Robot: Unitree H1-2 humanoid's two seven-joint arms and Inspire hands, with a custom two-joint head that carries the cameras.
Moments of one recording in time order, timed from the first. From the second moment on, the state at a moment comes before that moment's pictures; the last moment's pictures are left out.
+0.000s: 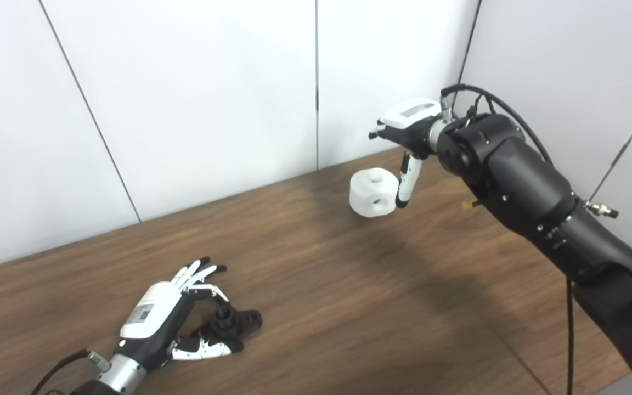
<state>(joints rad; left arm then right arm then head) -0.46 0.31 -0.53 0.44 0.60 -0.41 0.03 -0.68 -0.77 0.27 -0.14 -1.09 0.39 1.00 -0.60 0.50</state>
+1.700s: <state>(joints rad) -0.44 0.32 -0.53 0.42 0.60 -0.42 0.03 -0.72 -0.67 0.33 0.22 -1.04 0.27 0.72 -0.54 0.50</state>
